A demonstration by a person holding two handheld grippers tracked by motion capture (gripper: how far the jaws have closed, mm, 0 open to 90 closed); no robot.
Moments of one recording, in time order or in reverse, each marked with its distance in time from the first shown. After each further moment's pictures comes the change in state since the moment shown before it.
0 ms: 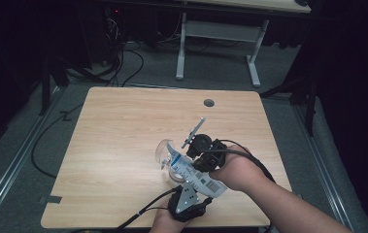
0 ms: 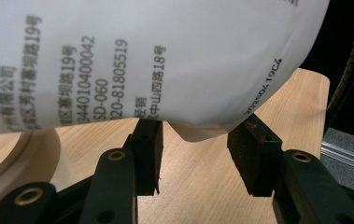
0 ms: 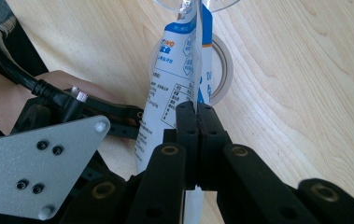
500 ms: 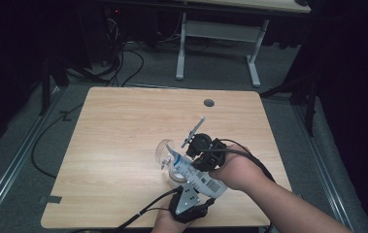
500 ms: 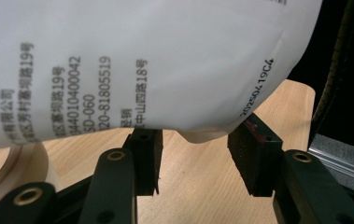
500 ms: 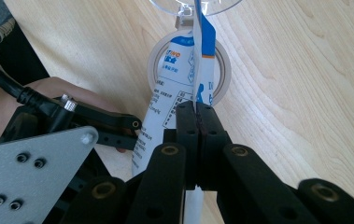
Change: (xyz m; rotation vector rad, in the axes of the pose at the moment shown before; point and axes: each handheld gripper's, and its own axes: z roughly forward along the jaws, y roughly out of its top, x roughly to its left) left arm -0.004 0.005 -0.002 -0.034 -0.026 -0.009; right arm -0.001 0.001 -0.001 0.001 -0.009 -0.005
